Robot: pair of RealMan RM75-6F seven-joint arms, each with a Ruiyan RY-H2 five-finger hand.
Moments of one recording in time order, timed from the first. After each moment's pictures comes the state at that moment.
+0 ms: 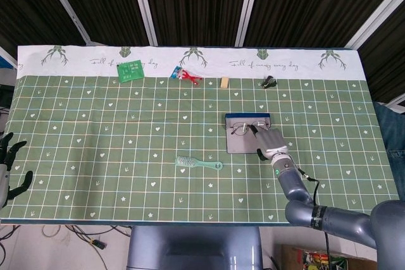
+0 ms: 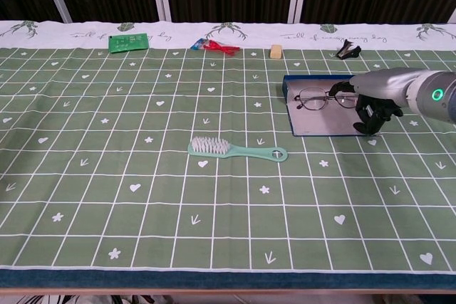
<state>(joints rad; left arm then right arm) -0.08 -1.13 -0.09 -1.64 1.39 1.48 0.05 0.88 -1.54 0.10 -1.38 -0.58 0.87 -0.65</state>
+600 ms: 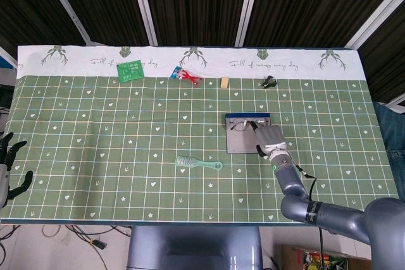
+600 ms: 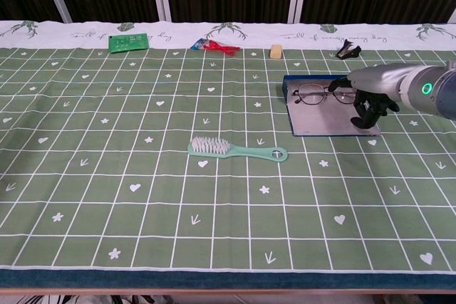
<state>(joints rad) -0.08 -1.13 -0.09 -1.64 1.40 1.48 0.04 0.91 -1.57 0.12 -1.33 -0.52 0.87 -0.68</state>
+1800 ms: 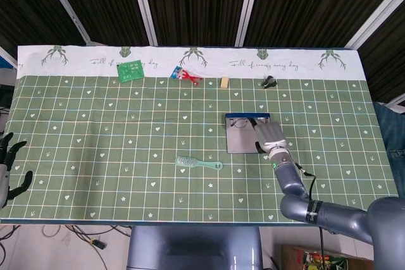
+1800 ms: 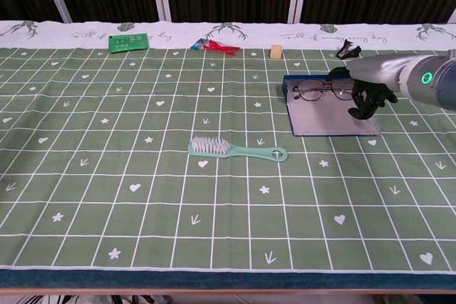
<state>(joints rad) -0.08 -1.13 -0.09 -1.64 1.40 1.48 0.05 0.91 -1.54 0.13 -1.39 -0.54 0.91 -0.67</state>
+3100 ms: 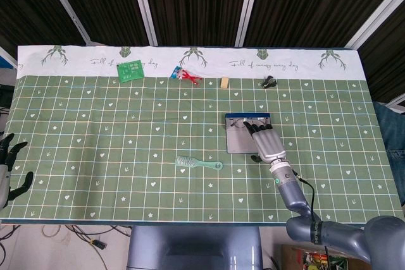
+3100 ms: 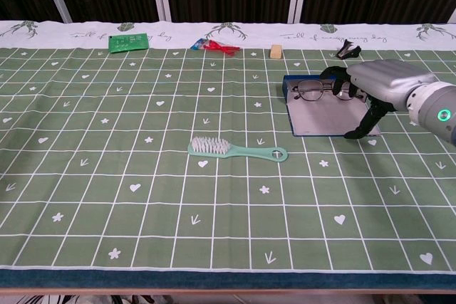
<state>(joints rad) -0.08 -1.13 -0.08 -1.65 1.39 1.47 0.06 0.73 -1.67 0.10 -1.24 -1.02 1.07 -0.39</state>
